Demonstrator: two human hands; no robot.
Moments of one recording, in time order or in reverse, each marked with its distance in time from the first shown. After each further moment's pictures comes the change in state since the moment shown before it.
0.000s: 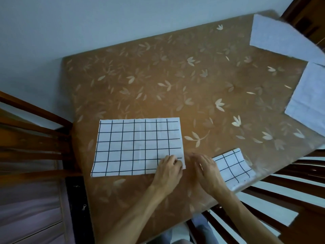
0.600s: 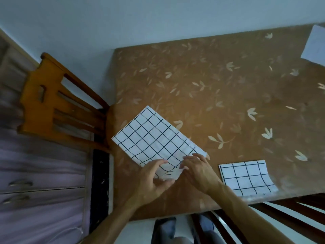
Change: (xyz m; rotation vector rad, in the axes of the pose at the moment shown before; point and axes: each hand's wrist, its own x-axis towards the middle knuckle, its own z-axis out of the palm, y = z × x) left_hand -0.123 -0.018 -0.080 -0.465 0.172 -0.358; right_hand 0.007 -0.061 0.015 -0.112 -0.226 -0.590
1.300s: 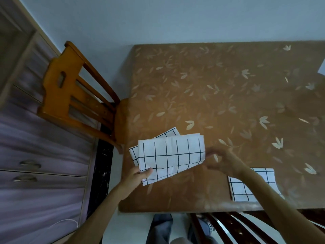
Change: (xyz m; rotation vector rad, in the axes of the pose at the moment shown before) left_hand -0.026 -0.046 -0.039 -0.592 -0.089 -0.681; right_hand 0.014 0.026 -0.065 0.393 -0.223 0.312
